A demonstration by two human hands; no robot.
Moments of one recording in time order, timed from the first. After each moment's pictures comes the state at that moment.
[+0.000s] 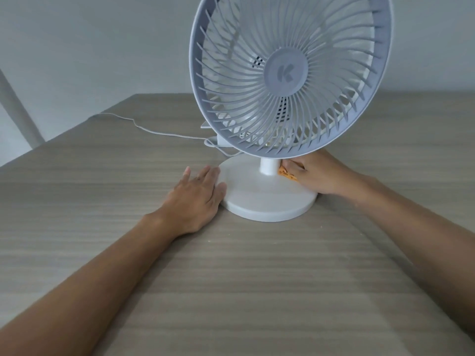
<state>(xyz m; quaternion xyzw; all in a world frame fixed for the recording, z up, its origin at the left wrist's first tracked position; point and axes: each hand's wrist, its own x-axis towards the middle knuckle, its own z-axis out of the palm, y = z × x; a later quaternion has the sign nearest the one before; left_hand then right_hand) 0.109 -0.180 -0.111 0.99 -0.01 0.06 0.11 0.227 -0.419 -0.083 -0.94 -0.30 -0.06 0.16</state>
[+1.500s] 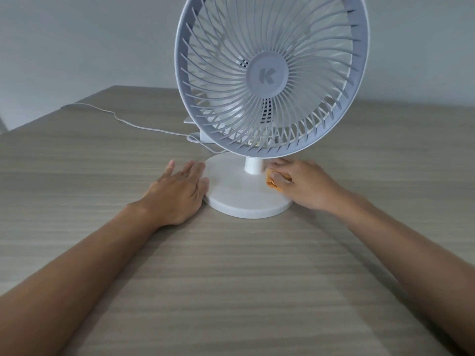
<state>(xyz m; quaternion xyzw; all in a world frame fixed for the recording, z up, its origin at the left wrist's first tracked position) 0.114 -0.178 -0.117 1.00 -0.03 0.05 0.07 0.176 -0.435 -0.081 -0.94 -0.30 -0.05 0.13</state>
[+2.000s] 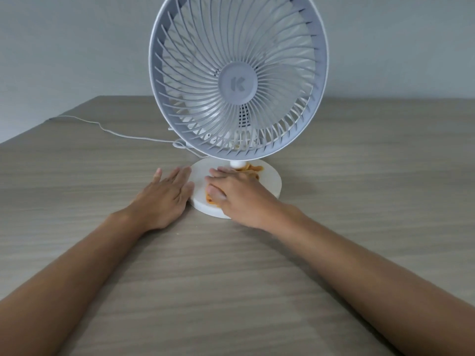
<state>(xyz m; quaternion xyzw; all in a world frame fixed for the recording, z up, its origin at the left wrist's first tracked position) 0.113 -0.176 -0.118 0.99 -0.03 0.03 0.10 0.136 -0.373 -0.095 -0.89 -0.41 -0.09 0.17</state>
